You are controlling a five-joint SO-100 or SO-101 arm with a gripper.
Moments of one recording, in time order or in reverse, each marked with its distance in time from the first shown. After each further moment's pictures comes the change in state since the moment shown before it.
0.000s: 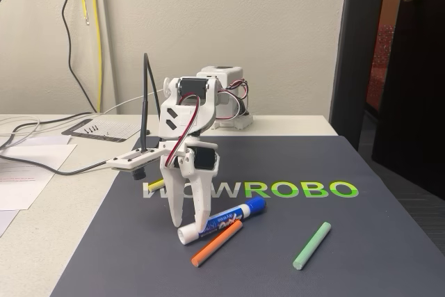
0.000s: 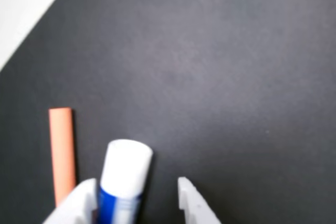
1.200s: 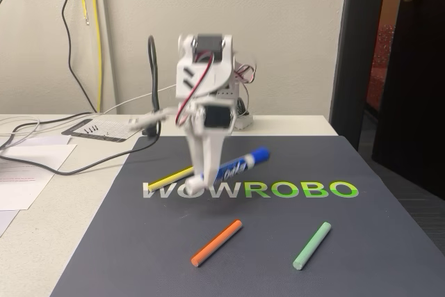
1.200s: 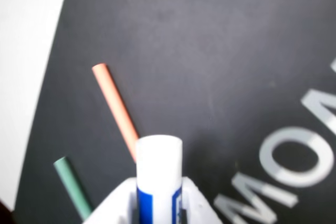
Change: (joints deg) arm -5.1 16.4 0.0 20.7 24.5
